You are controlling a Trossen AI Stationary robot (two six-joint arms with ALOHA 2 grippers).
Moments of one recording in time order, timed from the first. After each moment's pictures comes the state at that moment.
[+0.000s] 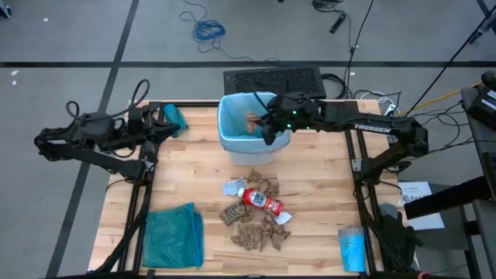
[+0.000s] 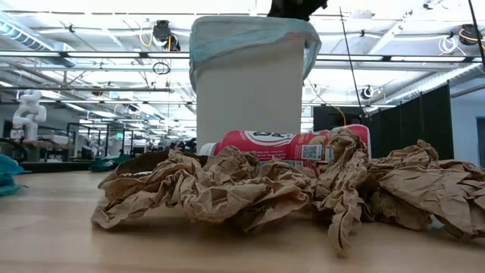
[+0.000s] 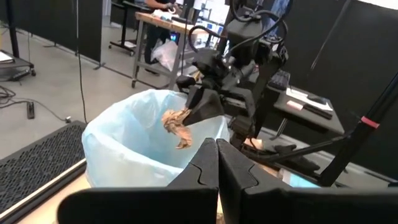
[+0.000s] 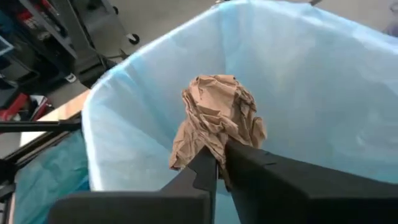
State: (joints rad) left arm -0.15 0.66 1.07 -0.53 -0.43 -0.31; right arm -0.22 1.47 1.39 -0.42 0.07 0.40
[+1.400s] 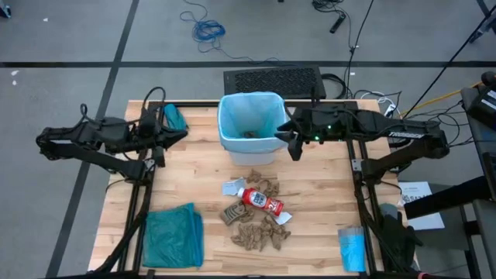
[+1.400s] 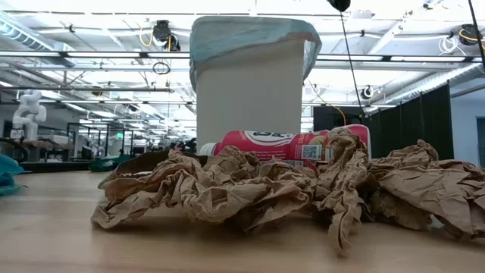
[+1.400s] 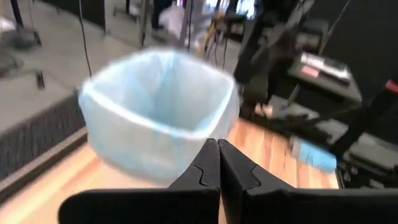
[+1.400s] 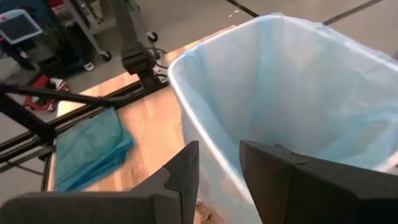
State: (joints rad) left arm -0.15 0.73 1.07 -0.66 -0.40 -0.39; right arm -0.02 1.24 1.39 -0.64 0.20 0.39
